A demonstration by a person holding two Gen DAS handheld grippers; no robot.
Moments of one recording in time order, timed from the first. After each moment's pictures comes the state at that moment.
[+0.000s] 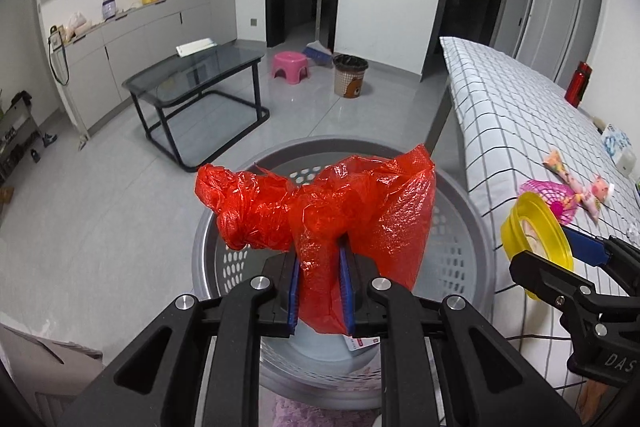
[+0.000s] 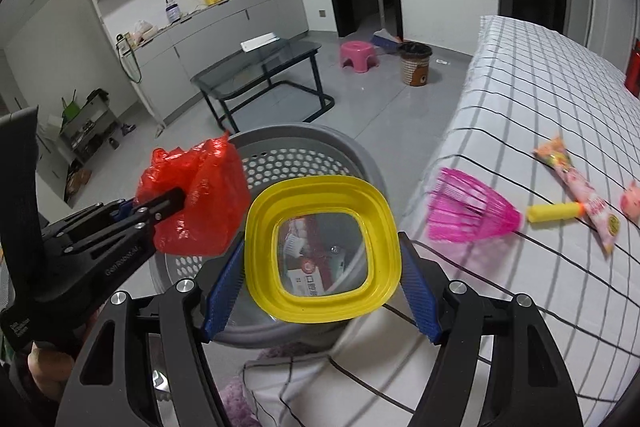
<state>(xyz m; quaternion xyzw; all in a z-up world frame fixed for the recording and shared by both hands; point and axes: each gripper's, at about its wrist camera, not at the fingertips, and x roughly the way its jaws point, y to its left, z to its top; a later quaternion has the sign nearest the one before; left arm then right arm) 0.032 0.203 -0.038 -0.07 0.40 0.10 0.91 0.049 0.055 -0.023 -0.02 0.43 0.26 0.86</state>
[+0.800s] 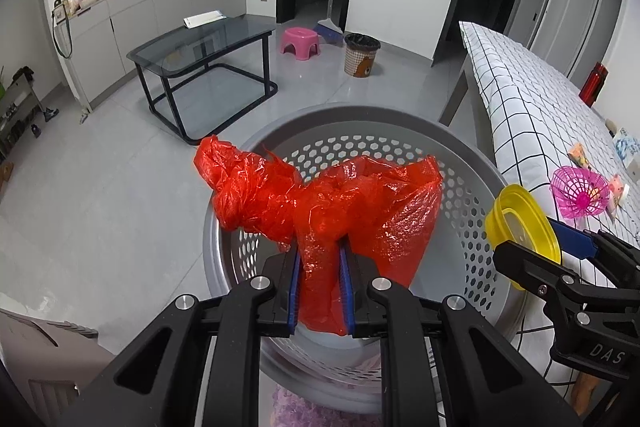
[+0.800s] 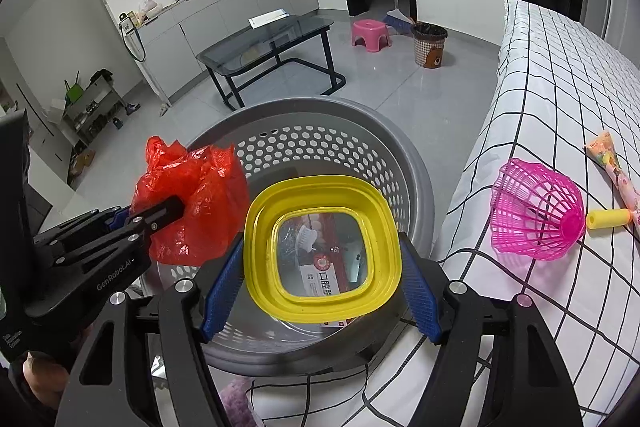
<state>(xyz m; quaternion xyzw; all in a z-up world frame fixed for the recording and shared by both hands) 0.034 0.226 -0.067 -0.10 0.43 0.11 0.89 0.072 0.091 -0.052 -0.04 0.46 0.28 0.84</state>
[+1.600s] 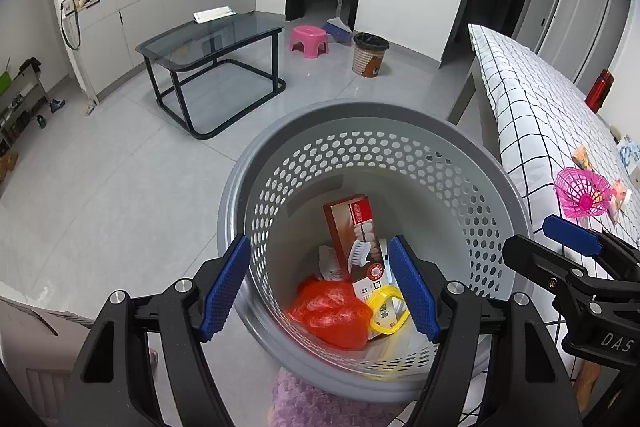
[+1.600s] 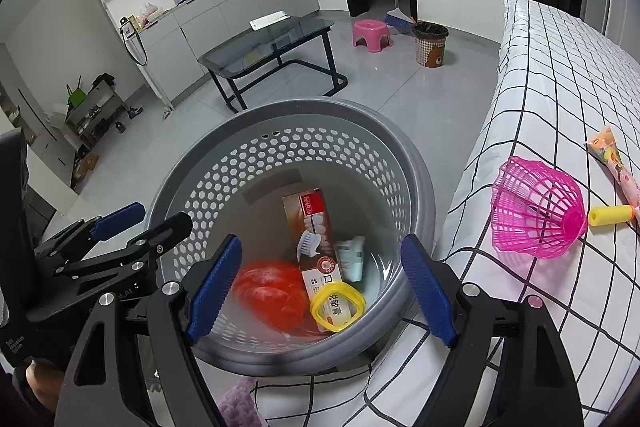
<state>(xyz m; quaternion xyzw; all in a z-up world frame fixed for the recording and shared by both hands) 0.025 0.234 -0.065 -0.11 0.43 0.12 0.89 0.066 0.089 -0.052 -0.03 0.46 0.28 0.84</state>
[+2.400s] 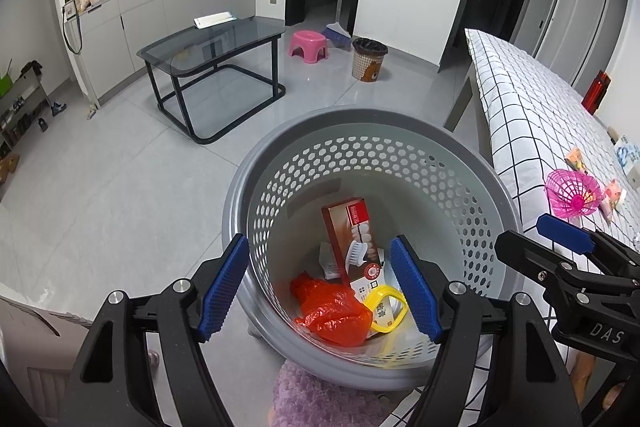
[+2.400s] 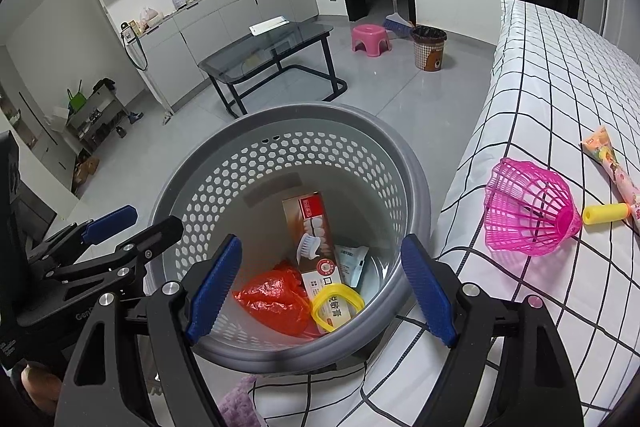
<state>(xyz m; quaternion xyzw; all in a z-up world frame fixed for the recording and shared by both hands) 0.016 0.232 -0.055 -0.10 0.42 0.12 0.89 0.065 0.083 -0.047 -0.02 0.46 0.28 0.84</state>
